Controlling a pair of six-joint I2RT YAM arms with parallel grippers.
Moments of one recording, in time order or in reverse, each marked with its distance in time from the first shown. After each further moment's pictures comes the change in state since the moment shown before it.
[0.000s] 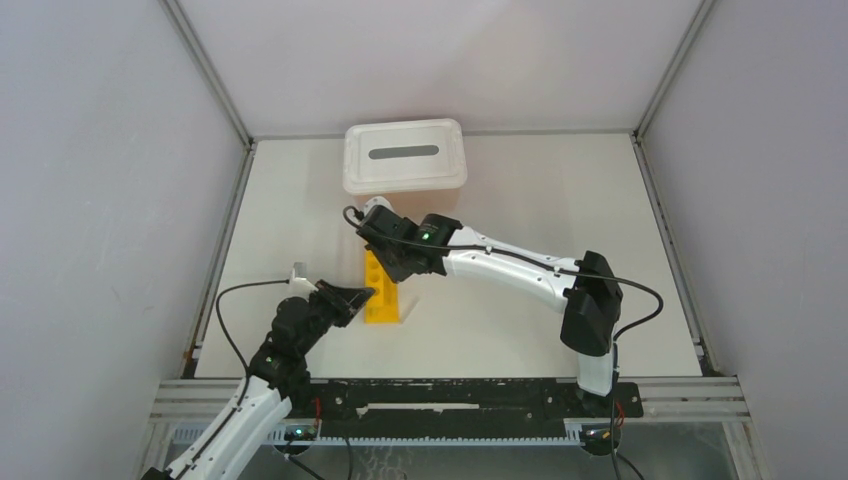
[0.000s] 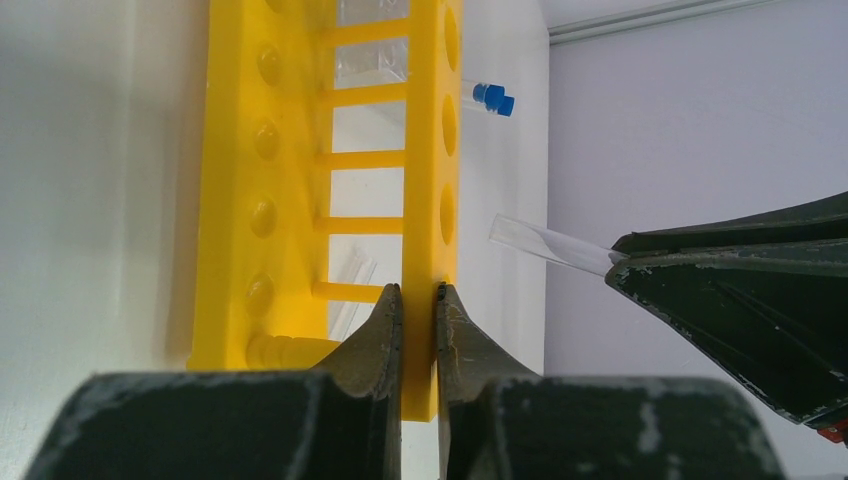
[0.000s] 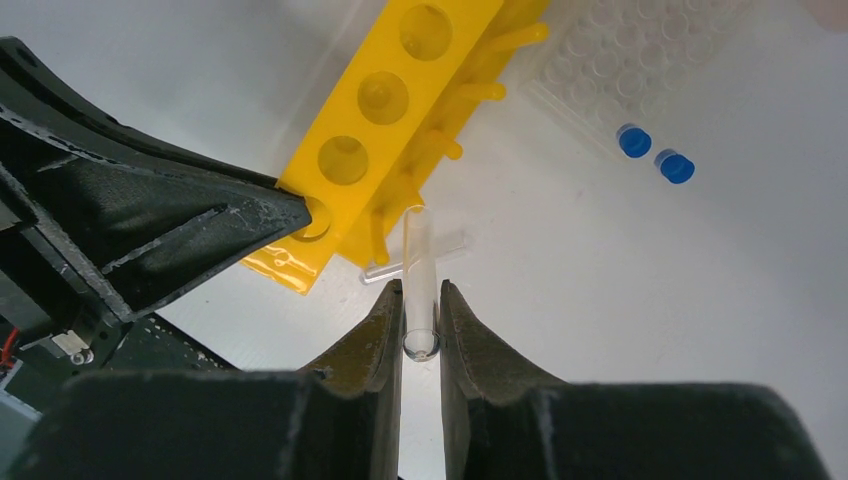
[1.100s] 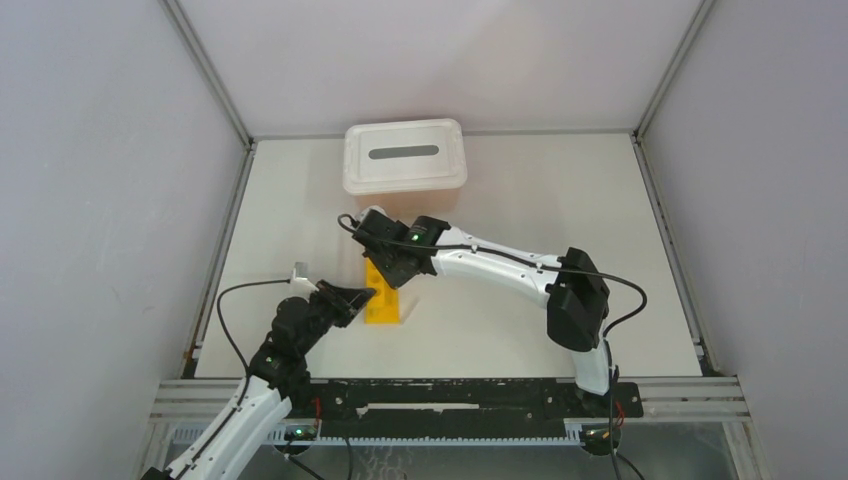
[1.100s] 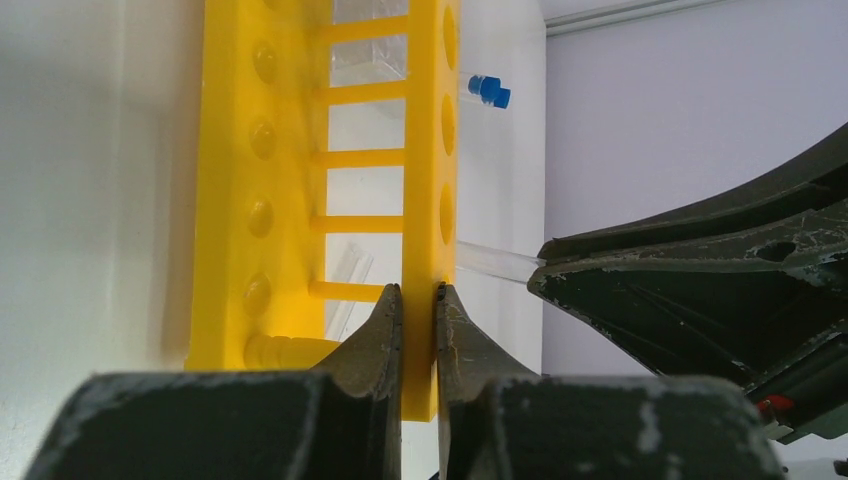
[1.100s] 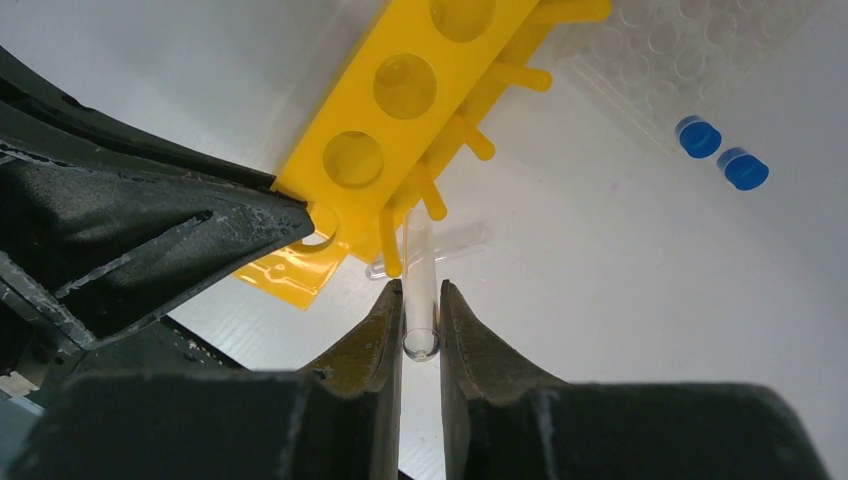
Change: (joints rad) left arm -0.001 0.000 0.000 0.003 0.014 0.000; right arm -0.009 0.067 0.014 -0.017 -0.063 -0.009
